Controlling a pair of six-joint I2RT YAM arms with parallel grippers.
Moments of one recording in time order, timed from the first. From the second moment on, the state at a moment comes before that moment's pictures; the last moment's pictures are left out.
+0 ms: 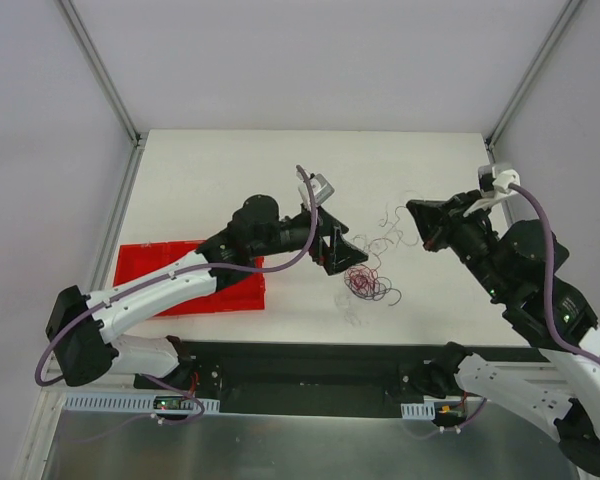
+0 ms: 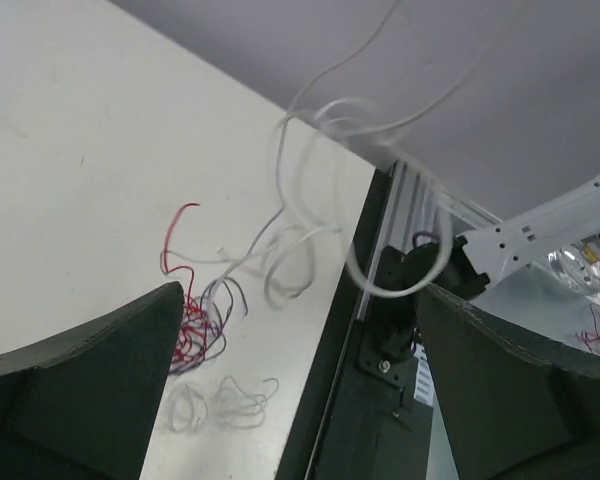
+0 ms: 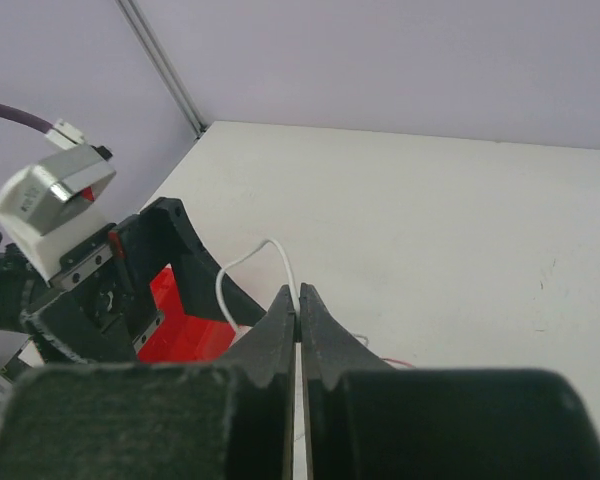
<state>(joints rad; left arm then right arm) -0.91 1.26 1.01 0.13 0.39 -0.43 0.79 0.71 1.24 -0.56 0.28 0.27</state>
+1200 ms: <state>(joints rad) -0.91 1.75 1.10 0.24 -0.01 -0.42 0.79 0.91 1.77 -0.56 0.17 0.23</state>
